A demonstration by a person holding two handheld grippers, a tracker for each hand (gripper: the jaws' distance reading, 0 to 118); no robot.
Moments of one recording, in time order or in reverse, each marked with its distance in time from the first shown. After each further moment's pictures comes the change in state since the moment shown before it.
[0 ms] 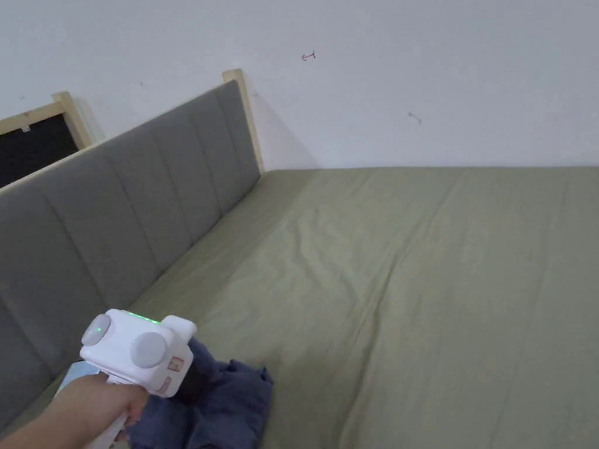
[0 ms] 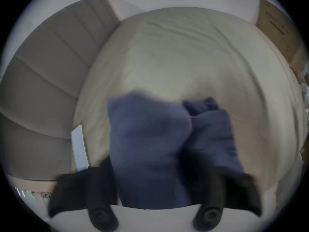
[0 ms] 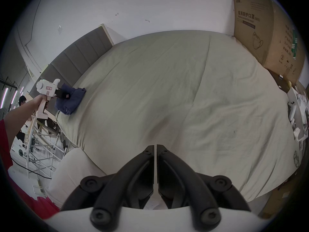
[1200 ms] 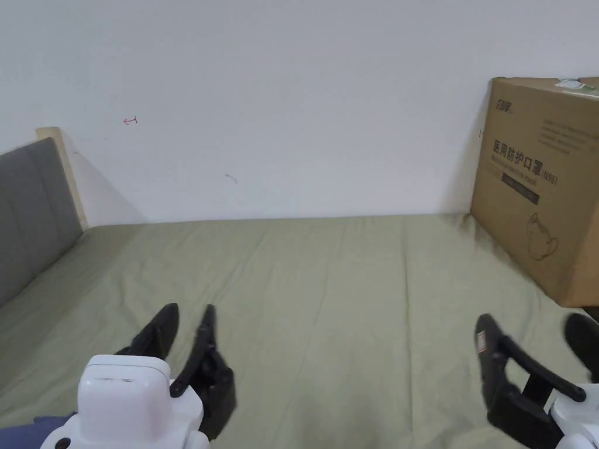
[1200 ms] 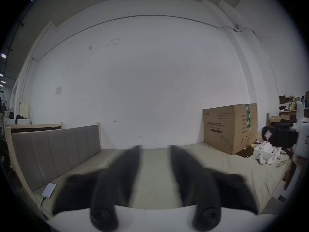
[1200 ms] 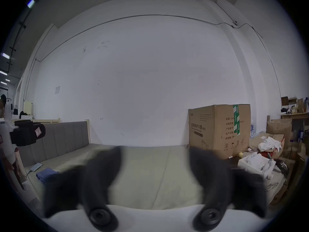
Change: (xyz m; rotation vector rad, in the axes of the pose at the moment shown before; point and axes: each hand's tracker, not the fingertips) left arm 0.298 -0.144 0.318 1.313 -0.191 0.112; right arm -0.052 -0.027 0.147 1.109 -0.364 0.076
